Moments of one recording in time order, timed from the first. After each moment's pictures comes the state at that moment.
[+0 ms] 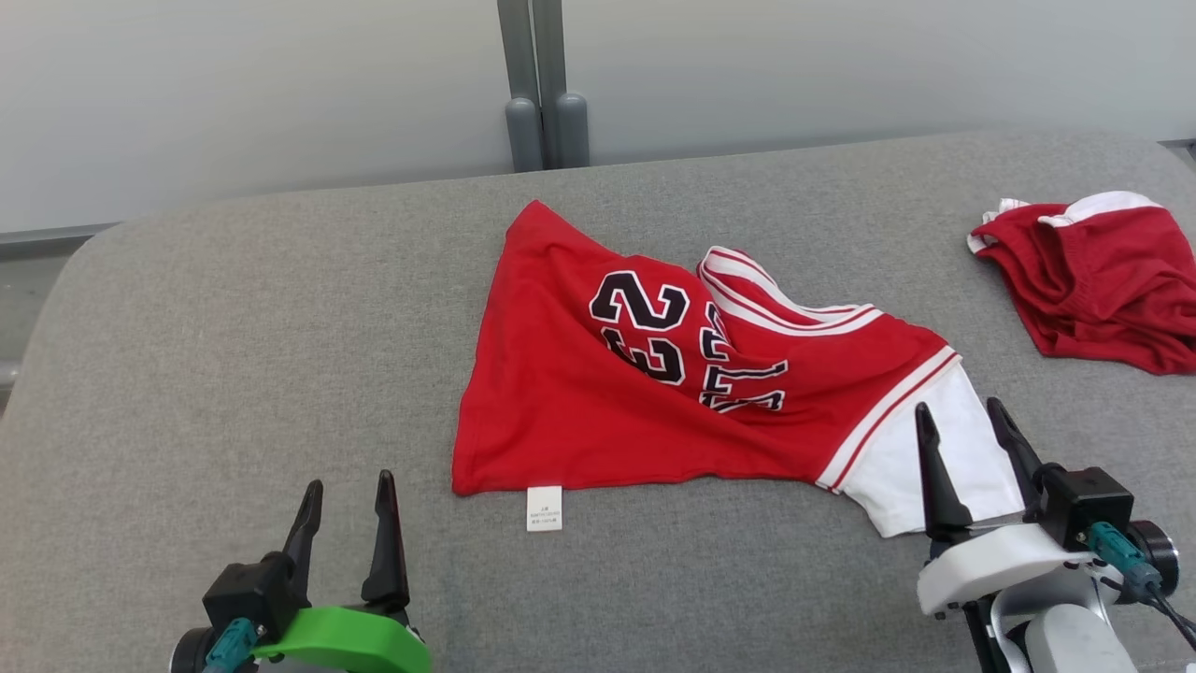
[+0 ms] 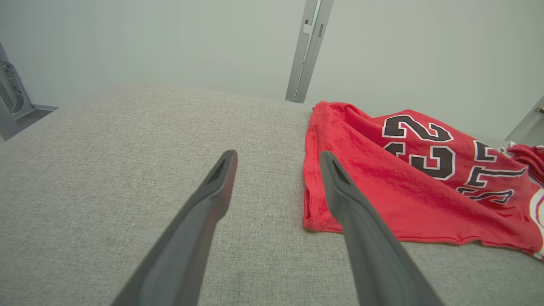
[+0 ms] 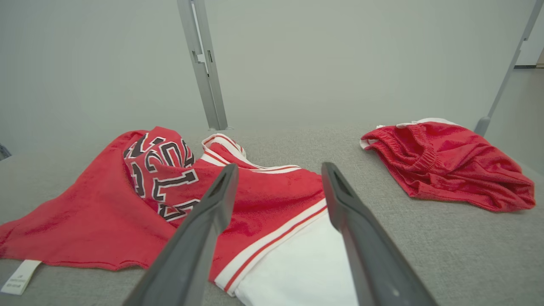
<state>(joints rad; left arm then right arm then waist) -0.01 0.07 -0.15 0.26 -0.35 0.00 -0.26 -0.08 -0.05 -0.04 0.24 0.10 0.13 -0.26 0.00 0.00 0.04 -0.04</state>
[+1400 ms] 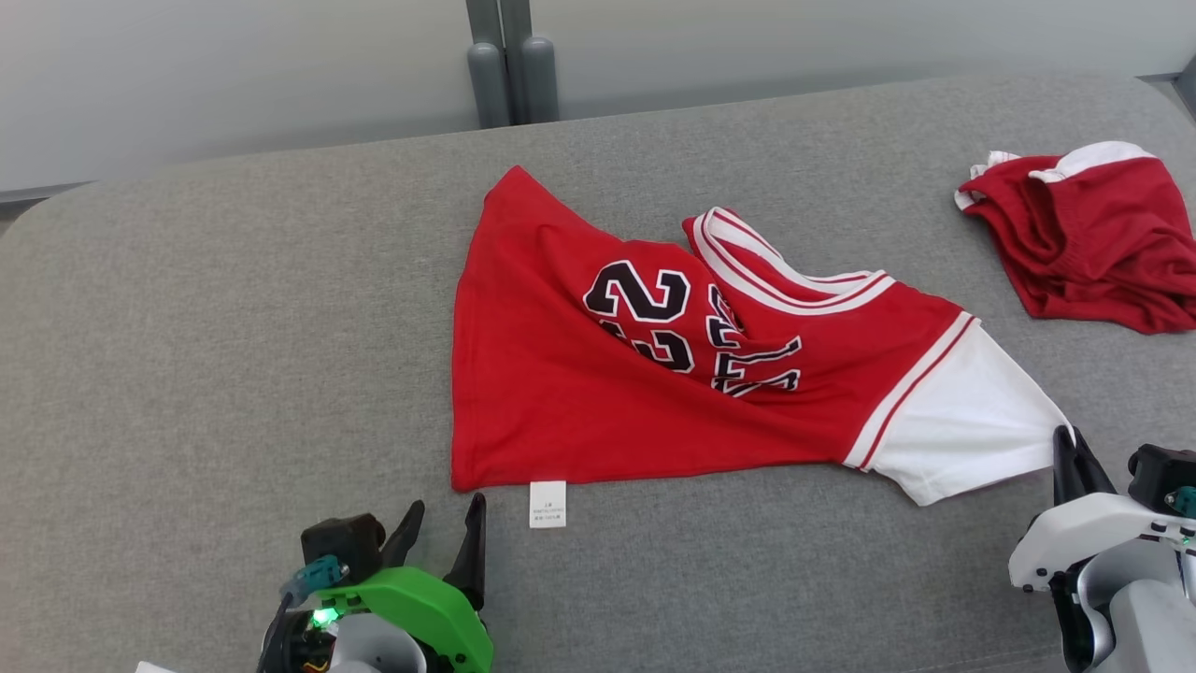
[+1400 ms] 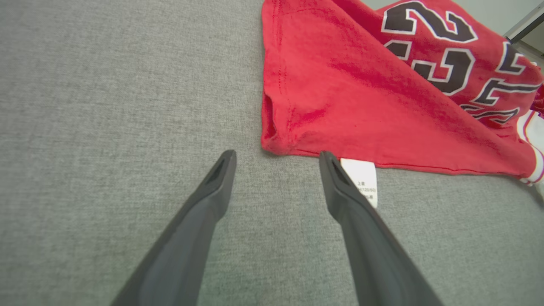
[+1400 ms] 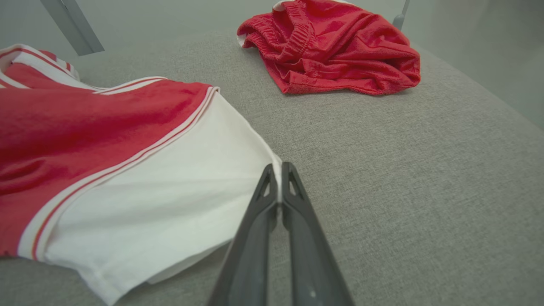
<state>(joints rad) -0.13 0.05 -0.30 0.45 -0.50 -0.02 -0.07 -0.25 -0.15 -0.24 0.65 0.13 0.13 -0.22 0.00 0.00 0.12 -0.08</state>
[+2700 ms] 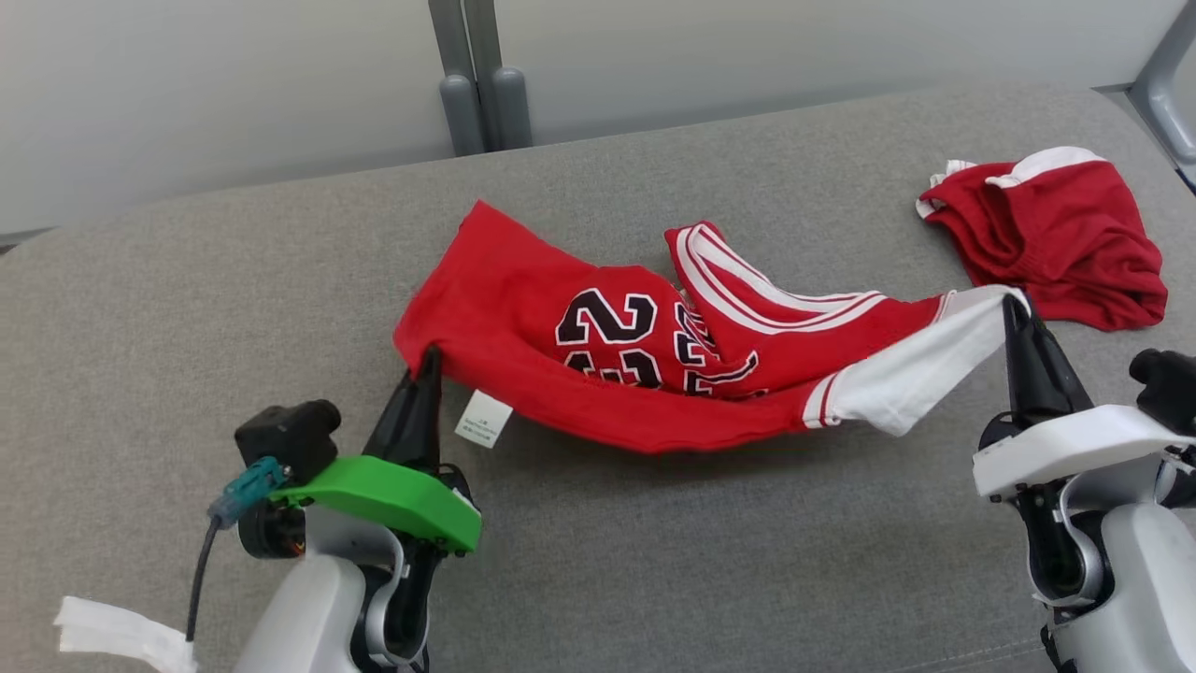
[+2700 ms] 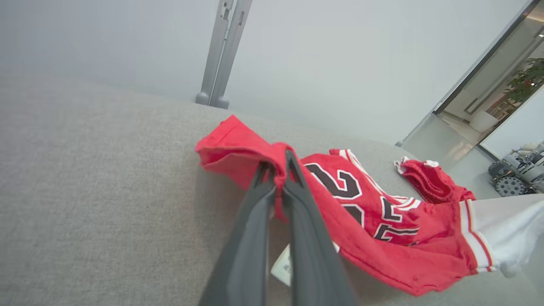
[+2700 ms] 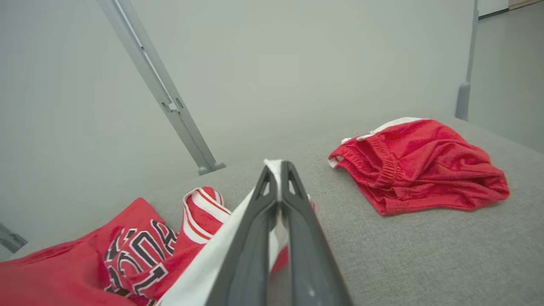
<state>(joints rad) -0.26 0.10 -0.35 0.26 -0.64 0.03 -0.10 -0.22 -0.15 -0.05 0.21 0.45 0.13 -0.11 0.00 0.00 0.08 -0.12</state>
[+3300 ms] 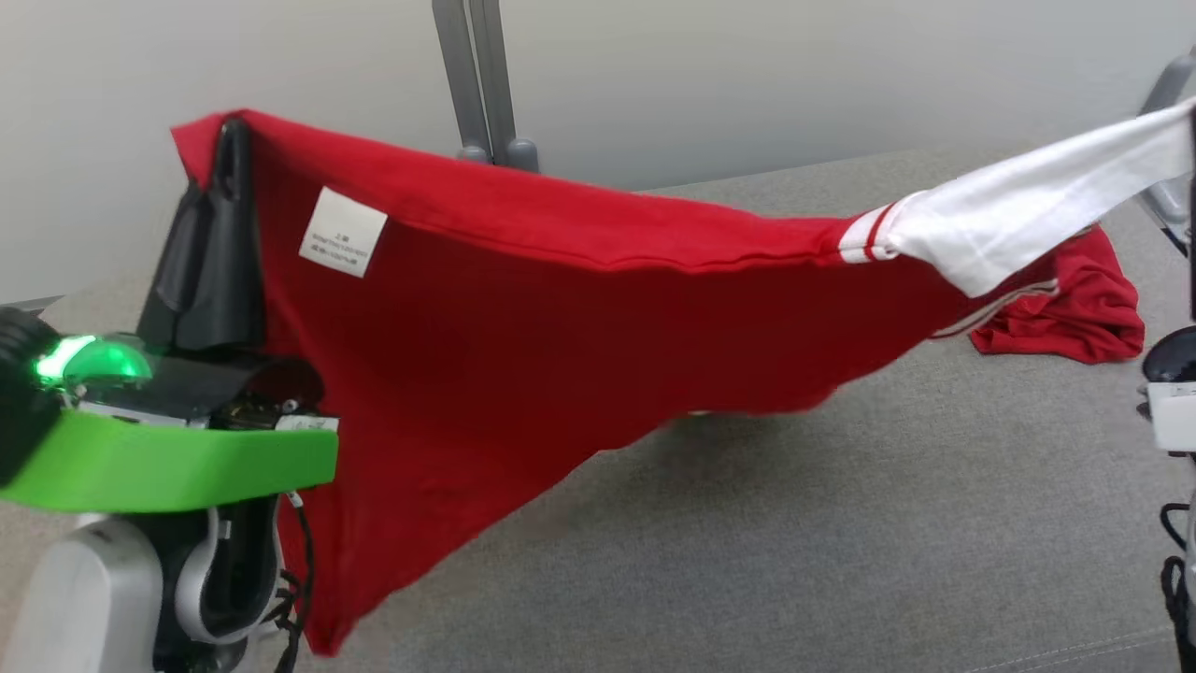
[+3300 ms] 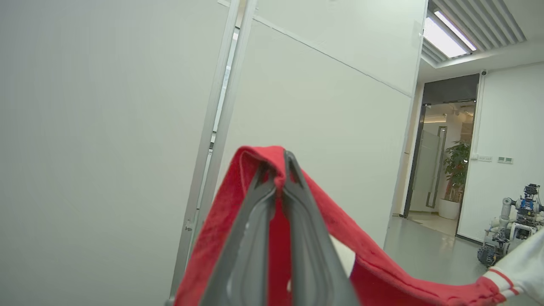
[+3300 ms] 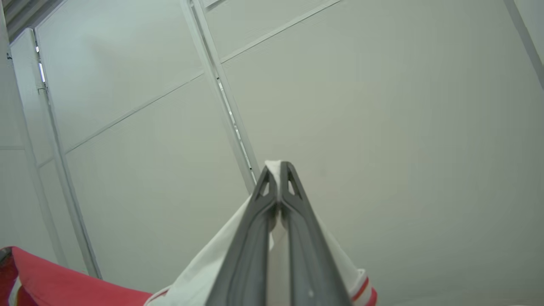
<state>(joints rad) -0.29 0.26 -0.21 -0.42 -0.63 0.12 0.00 -0.20 -0.17 -0.16 -0.46 0.69 0.13 0.09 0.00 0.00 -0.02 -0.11</state>
